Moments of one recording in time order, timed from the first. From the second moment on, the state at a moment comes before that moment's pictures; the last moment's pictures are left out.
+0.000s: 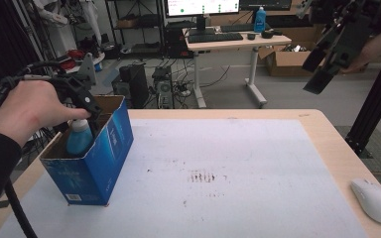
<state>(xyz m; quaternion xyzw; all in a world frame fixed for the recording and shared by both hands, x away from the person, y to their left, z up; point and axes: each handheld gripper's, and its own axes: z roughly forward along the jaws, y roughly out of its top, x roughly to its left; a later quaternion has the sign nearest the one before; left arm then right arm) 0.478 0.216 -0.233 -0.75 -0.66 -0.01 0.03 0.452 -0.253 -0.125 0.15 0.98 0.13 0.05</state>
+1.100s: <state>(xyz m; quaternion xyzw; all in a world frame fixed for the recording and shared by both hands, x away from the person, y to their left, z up) 0.456 0.075 -0.214 -0.88 -0.47 -0.01 -0.02 0.446 -0.260 -0.124 0.16 0.98 0.14 0.05</state>
